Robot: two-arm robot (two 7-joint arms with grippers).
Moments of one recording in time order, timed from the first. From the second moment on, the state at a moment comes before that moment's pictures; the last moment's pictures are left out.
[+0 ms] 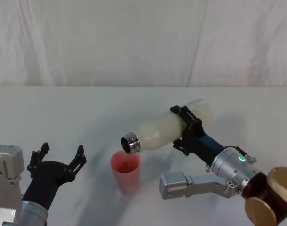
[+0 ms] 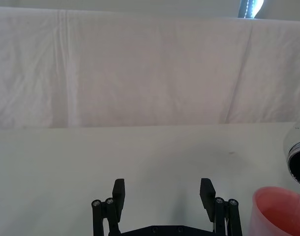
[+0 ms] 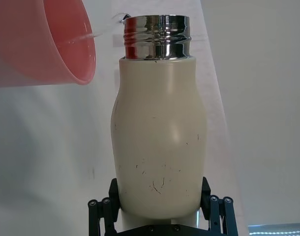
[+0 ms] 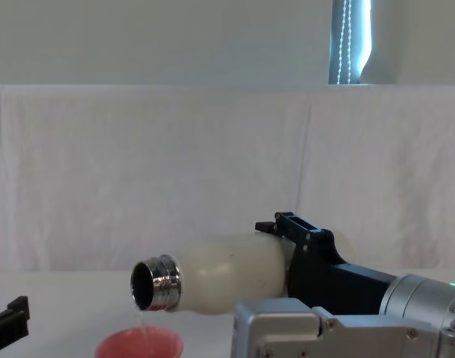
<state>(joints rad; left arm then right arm) 0.27 0.24 0.04 -1.85 -0.25 -0.02 -0.02 0.41 0.36 -0.71 -1.40 -0.94 -0.13 -0.05</state>
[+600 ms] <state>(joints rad) 0.27 0.24 0.04 -1.85 -0.25 -0.02 -0.02 0.40 0.36 -0.71 -1.40 -0.94 -0.13 -0.05</state>
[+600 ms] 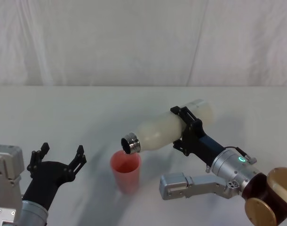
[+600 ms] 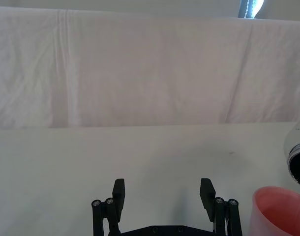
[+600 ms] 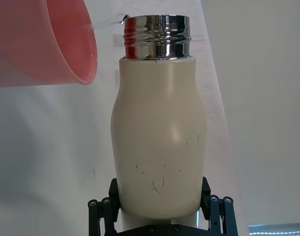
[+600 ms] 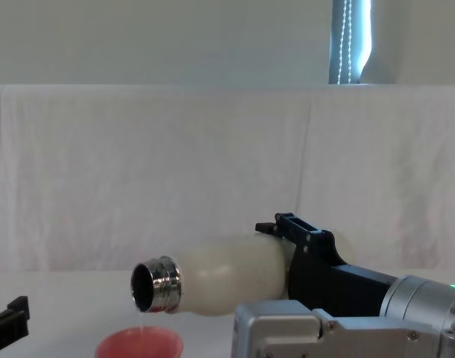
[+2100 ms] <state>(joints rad) 0.27 0.24 0.04 -1.85 -0.25 -0.02 -0.02 0.40 0.36 -0.71 -1.40 -0.94 -0.13 -0.05</state>
